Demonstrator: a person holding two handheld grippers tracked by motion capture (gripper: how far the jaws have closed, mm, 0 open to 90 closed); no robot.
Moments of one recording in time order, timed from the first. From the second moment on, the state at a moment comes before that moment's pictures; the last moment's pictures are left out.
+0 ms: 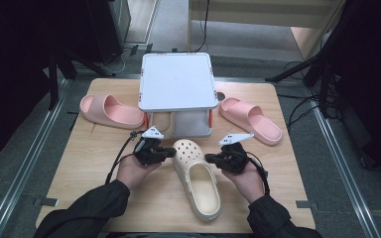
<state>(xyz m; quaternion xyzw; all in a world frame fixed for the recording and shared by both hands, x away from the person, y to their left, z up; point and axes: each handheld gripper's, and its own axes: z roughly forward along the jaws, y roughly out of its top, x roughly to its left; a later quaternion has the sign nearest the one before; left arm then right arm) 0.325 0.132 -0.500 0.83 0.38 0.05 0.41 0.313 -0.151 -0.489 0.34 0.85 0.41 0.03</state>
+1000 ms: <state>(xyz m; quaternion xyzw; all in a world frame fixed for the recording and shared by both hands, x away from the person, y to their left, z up) 0.334 0.150 -0.457 0.81 0.38 0.01 0.44 0.277 -0.168 -0.466 0.37 0.81 0.45 0.05</state>
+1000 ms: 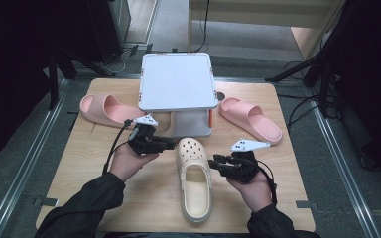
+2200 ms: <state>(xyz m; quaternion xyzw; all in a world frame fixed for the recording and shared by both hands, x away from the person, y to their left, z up) 0.380 0.188 -0.369 0.81 0.38 0.04 0.44 0.249 -0.143 -0.494 0.40 0.82 0.41 0.04</state>
